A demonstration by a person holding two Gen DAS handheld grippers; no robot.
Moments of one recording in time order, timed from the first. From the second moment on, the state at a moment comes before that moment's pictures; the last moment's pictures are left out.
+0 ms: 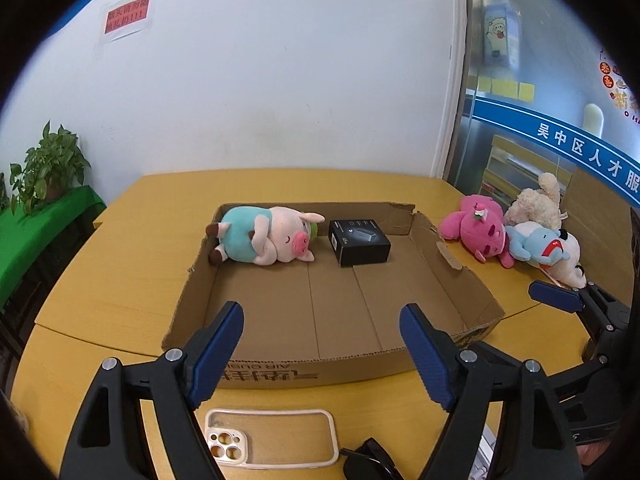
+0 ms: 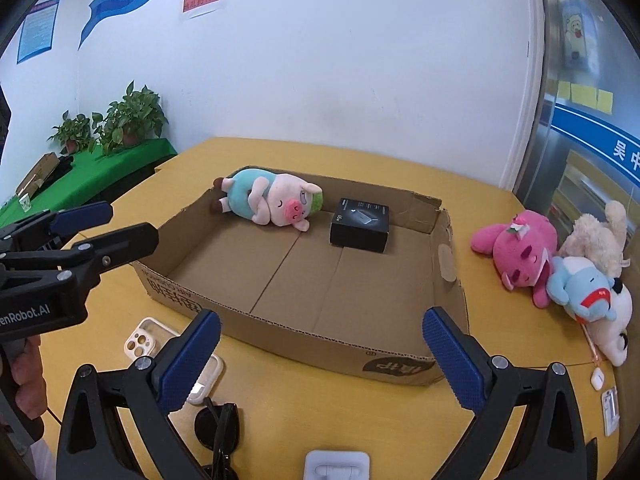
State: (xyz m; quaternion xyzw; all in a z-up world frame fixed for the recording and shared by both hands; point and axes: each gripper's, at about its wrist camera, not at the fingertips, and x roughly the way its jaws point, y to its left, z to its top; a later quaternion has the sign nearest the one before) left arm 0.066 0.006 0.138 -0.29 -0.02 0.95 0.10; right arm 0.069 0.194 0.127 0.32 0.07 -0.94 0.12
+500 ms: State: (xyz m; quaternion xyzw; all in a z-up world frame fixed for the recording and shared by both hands) left arm 0.068 0.010 0.116 -0.32 -0.02 0.94 0.11; right arm 0.077 0.197 0.114 0.34 0.06 -0.93 0.13
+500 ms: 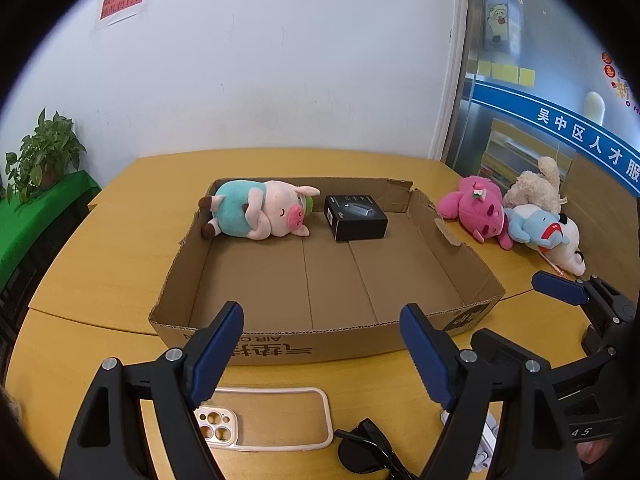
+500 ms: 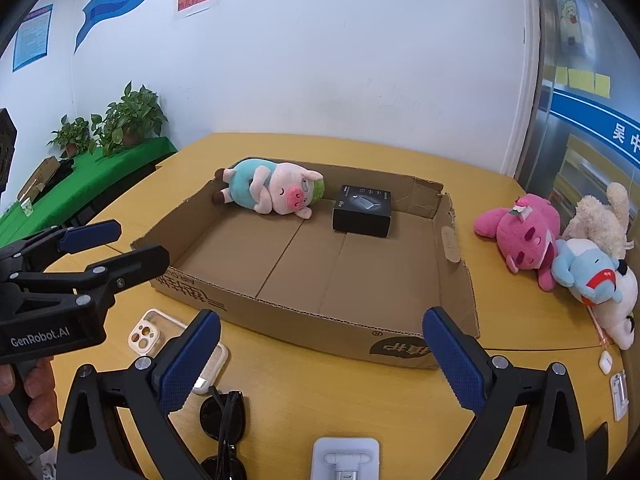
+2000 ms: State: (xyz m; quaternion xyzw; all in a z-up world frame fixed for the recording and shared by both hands) left arm 0.076 0.168 0.002 -0.52 -0.02 0.80 0.29; right arm 0.155 0.295 -0.034 0.49 -0.02 -0.86 0.14
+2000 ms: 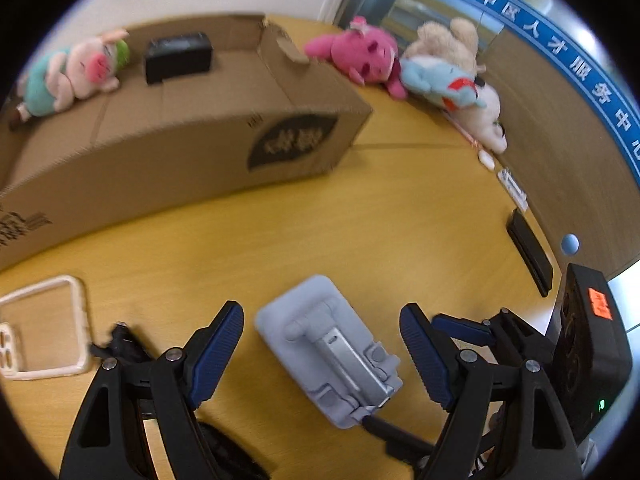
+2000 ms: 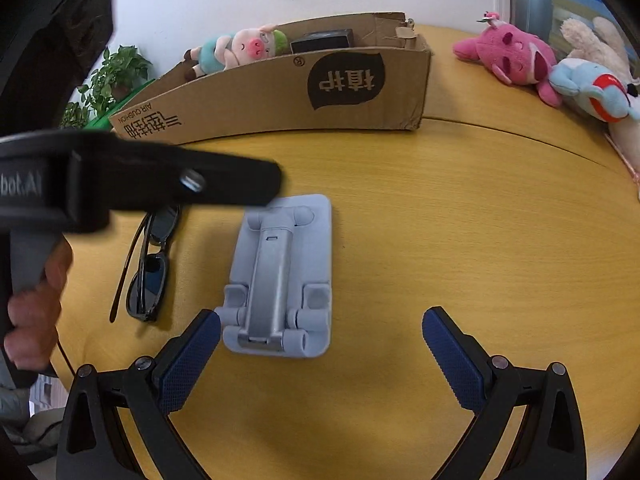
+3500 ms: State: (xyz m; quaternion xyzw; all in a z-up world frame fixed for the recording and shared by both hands) left arm 0.068 0.198 0.003 -0.52 0.00 0.80 0.30; right arm 0.162 0.292 -0.004 0.45 -0.04 -0.88 0.14
